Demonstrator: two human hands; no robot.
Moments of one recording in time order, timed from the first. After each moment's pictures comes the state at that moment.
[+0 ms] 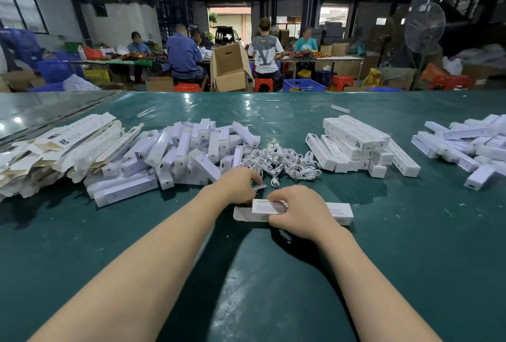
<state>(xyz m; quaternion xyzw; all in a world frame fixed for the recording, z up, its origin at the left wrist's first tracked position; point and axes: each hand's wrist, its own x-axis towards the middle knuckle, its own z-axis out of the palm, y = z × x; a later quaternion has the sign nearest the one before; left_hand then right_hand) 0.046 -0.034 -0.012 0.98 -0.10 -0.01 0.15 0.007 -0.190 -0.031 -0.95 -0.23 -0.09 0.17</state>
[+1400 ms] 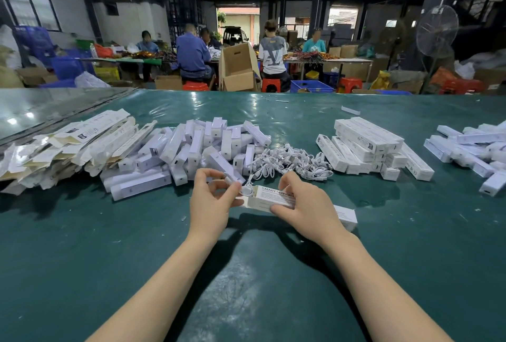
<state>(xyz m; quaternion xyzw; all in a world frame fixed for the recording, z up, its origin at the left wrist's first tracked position) -0.029 -0.008 -0.039 0.65 0.01 0.27 0.71 -0.002 -0.178 -0.032 -0.92 -0.25 -0.16 0.26</state>
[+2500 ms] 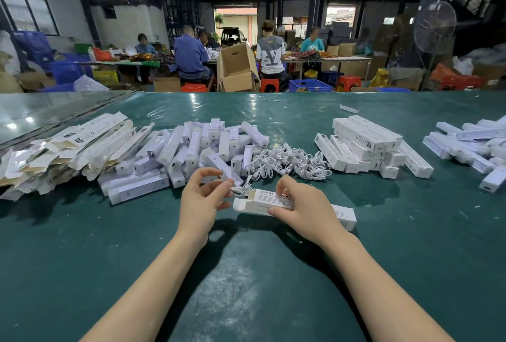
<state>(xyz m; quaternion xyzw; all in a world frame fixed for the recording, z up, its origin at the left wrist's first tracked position) -0.031 0.005 -0.034 0.64 0.02 0.22 0.73 -0.002 -0.180 -0.032 -0.92 -0.25 -0.14 0.26</state>
